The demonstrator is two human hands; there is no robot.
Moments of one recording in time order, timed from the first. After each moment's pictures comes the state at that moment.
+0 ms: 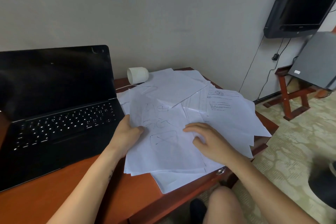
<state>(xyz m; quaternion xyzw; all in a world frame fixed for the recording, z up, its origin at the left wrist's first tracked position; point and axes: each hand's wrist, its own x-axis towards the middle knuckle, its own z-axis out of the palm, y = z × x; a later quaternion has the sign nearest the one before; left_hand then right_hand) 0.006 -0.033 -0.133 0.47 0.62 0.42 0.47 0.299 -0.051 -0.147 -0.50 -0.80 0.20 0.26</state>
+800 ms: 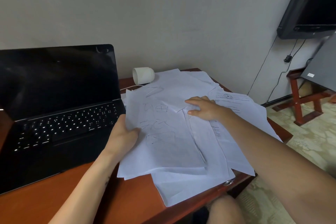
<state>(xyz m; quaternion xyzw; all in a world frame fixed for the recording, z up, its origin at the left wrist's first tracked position) -0.006 -0.031 -0.128 0.48 0.66 0.42 0.40 0.310 0.135 -0.137 -0.59 -0.79 0.15 0.01</state>
